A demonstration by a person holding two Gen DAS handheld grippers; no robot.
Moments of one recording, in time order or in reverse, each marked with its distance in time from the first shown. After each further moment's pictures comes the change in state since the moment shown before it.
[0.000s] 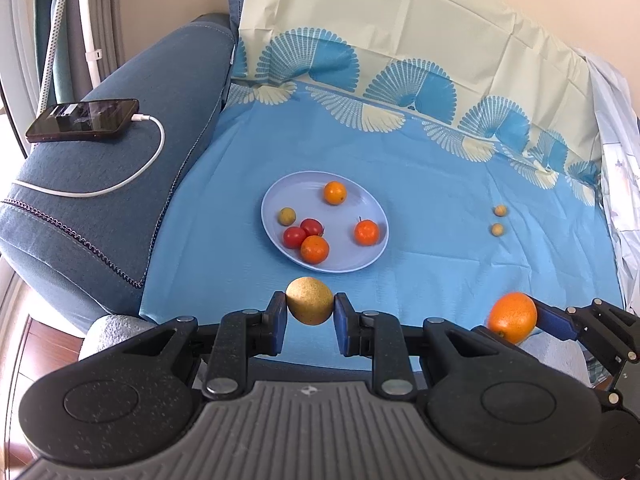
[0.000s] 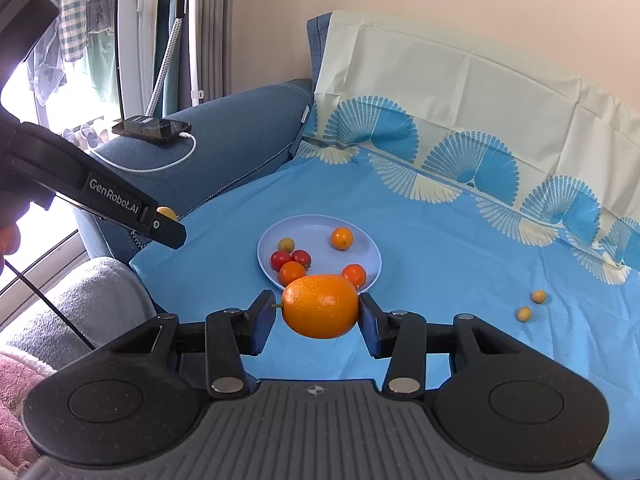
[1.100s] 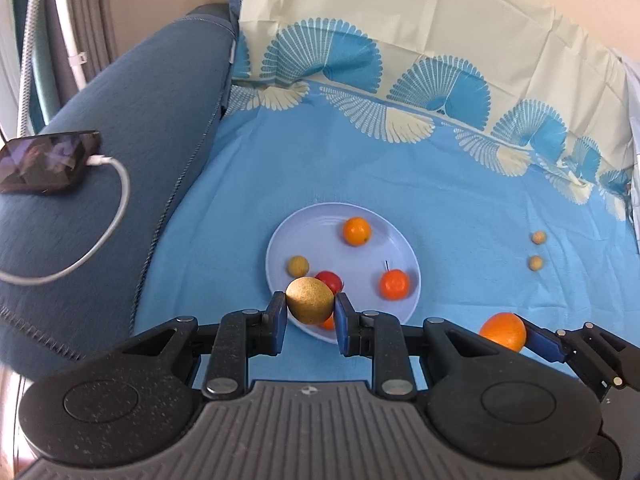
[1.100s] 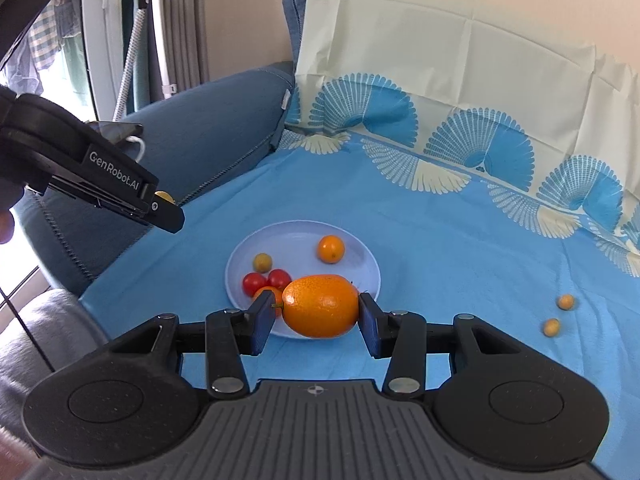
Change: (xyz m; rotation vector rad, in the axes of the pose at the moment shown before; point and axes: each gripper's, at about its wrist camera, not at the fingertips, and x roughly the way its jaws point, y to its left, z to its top) left arm 0.098 -0.001 0.086 0.003 0.051 0.048; right arm 0.107 -0.034 0.032 0.067 0.050 0.007
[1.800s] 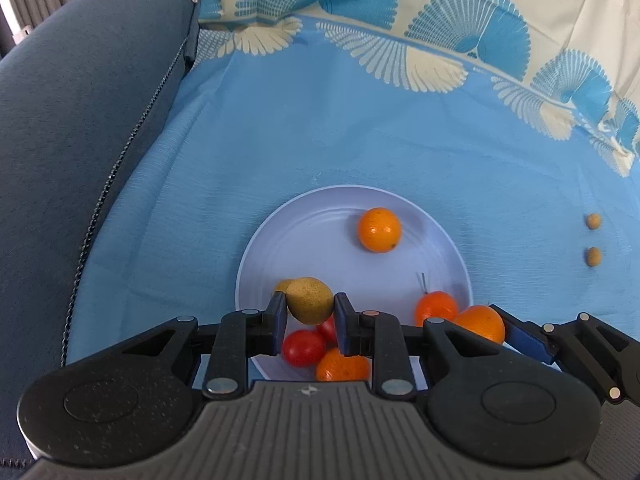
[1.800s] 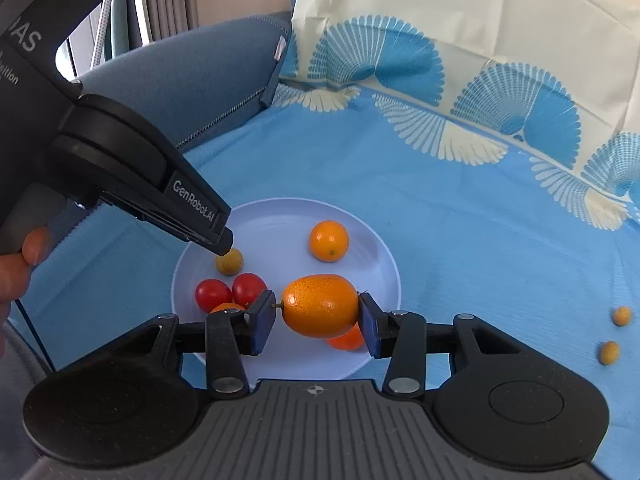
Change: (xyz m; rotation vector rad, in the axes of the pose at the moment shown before) left arm 0.144 -0.009 0.038 0.045 0.158 0.028; right arm 0.135 -0.016 0.015 -0.010 0.109 0.035
